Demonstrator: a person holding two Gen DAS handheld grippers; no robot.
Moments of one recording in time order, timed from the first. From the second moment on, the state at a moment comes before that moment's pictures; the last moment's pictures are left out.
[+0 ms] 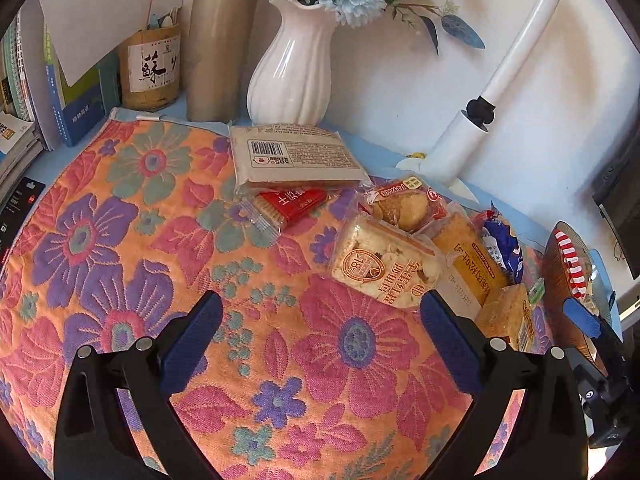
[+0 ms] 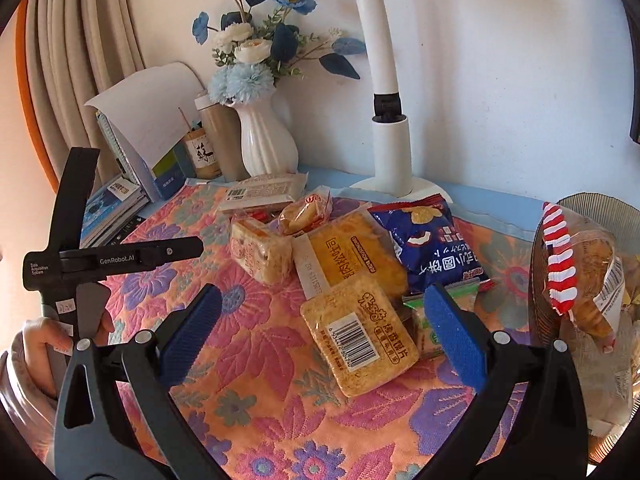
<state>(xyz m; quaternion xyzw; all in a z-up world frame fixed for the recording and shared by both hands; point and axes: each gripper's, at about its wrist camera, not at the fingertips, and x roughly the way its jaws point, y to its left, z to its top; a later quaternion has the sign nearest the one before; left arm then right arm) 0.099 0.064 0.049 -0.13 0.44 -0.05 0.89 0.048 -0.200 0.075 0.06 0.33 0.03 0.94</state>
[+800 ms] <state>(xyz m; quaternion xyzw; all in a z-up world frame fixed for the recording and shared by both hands) 0.153 -0.032 -0.001 0.02 0.46 -0.06 0.88 0.097 -0.160 0.004 -0.14 0.41 -0.08 0.90</state>
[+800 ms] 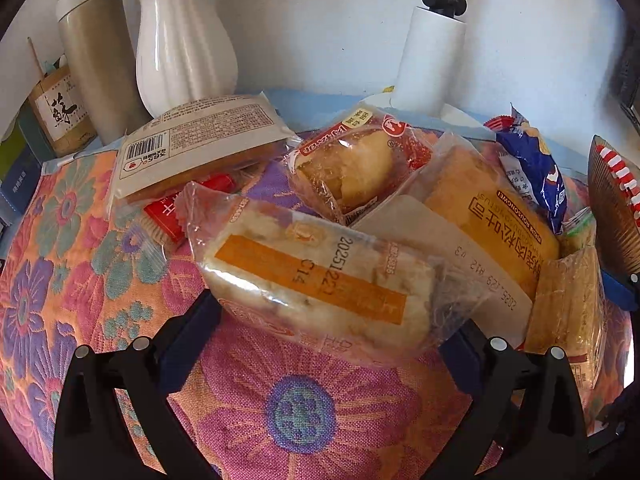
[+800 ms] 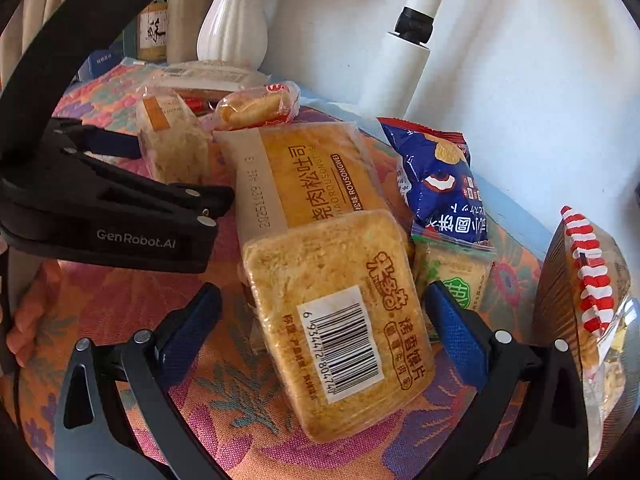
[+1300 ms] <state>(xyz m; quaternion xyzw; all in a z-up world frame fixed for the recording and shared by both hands) 0.142 -0.013 0.007 -0.02 0.45 -0.07 0.89 0.076 -0.218 0.012 0.08 0.42 0.04 0.90</state>
